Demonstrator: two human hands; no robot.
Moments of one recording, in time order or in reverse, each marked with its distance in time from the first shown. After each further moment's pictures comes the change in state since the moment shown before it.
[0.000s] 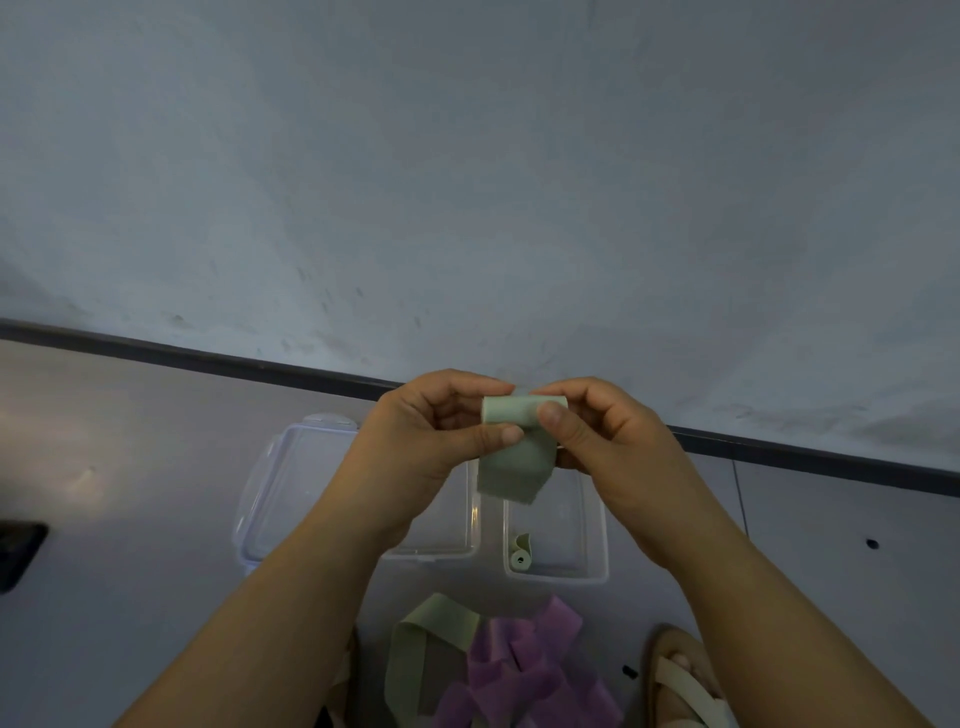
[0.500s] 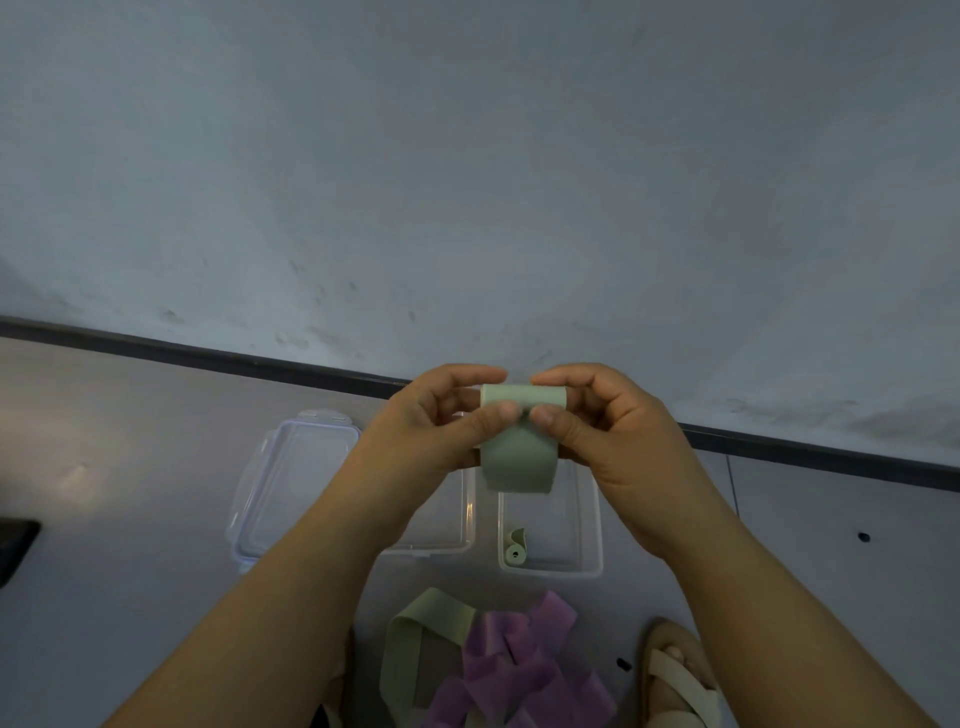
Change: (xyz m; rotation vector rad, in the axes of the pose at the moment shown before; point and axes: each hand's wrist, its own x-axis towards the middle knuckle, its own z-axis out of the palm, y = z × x) left_hand -0.002 -0.002 0.005 0.045 -0.009 -0.100; right_hand 0.001 0.000 -0.003 0.039 0.028 -0.041
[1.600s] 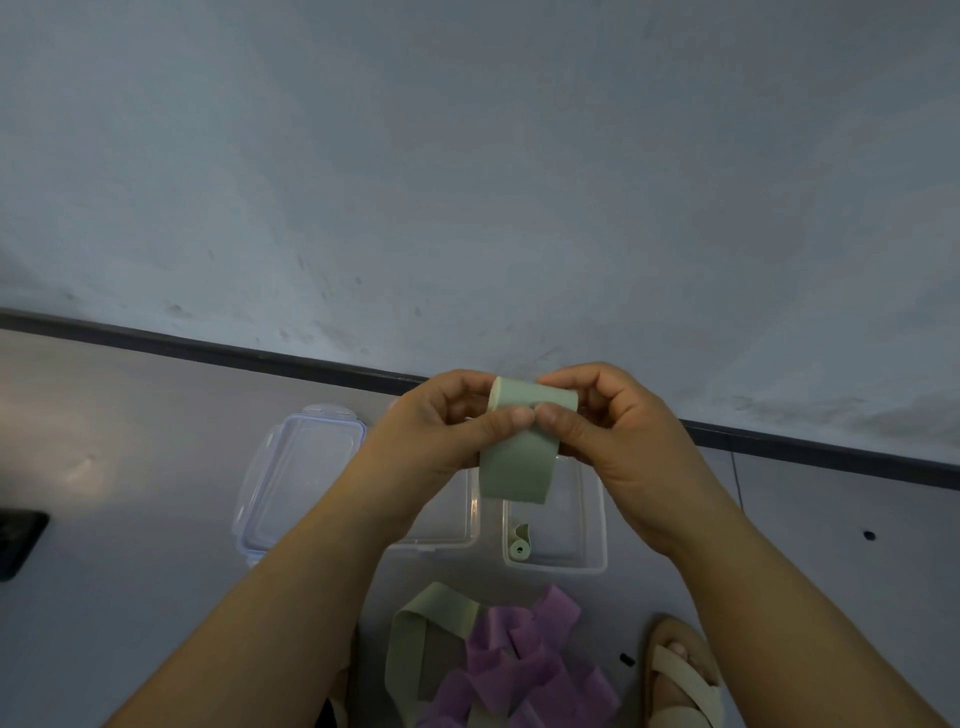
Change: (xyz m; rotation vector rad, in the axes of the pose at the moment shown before) left_hand 0.001 -0.002 -0.004 0.025 -0.030 -0.059; right_hand 0.000 0.000 0.003 0.033 -0.005 0.059
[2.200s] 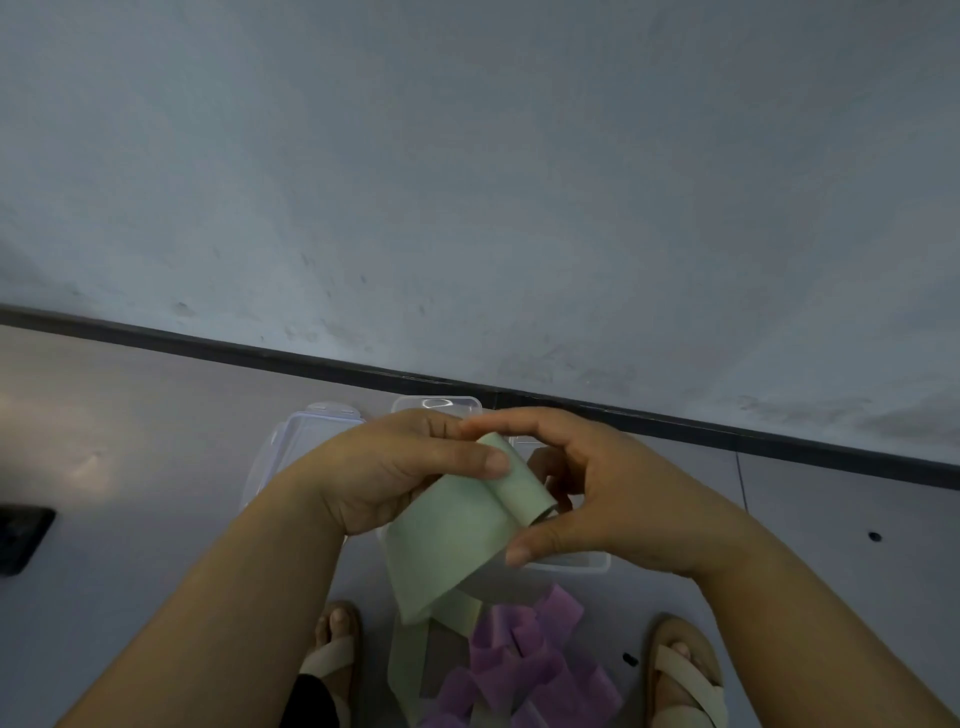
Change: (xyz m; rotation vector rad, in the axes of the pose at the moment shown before) left_hand -0.002 0.009 -0.029 -0.008 -0.445 -0.365; right_hand -0.012 -0.015 0.000 -0.494 -0.537 -0.042
